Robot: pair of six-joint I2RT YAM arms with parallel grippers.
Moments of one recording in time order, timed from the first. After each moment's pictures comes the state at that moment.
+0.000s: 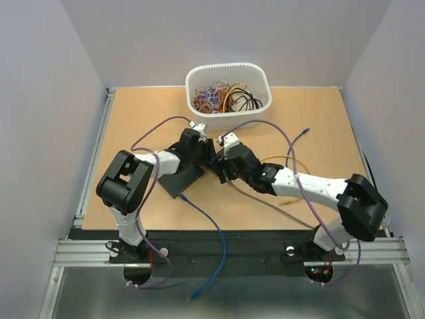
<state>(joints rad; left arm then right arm) -0.52 1.78 0.90 0.19 0.20 -0.48 0.92 1.53 0.94 -0.03 0.28 0.18</state>
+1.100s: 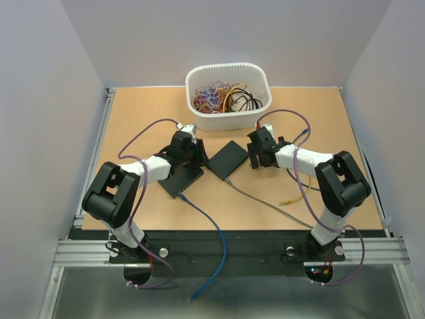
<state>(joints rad) -0.49 1.61 0.80 0.11 0.08 -0.52 0.52 1.72 1.02 -0.32 0.51 0.26</state>
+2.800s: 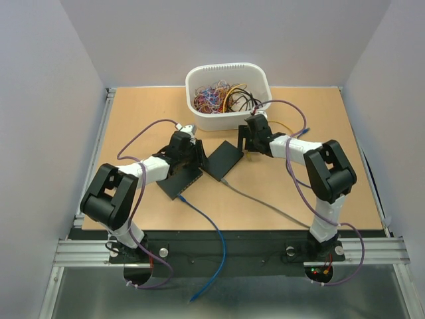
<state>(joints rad) -0.49 1.60 0.79 0.09 0.11 -0.53 0.48 1.89 1.19 -0.07 0.23 0.40</state>
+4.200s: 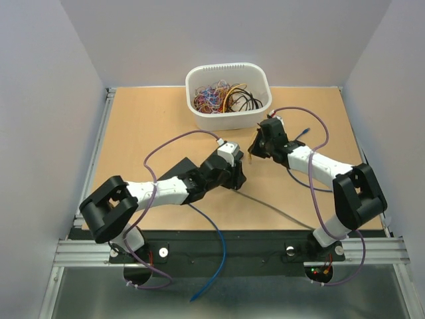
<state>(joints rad) -0.95 1.49 0.76 0.27 -0.08 -0.51 0.48 1.59 1.01 -0.13 0.12 0.70</state>
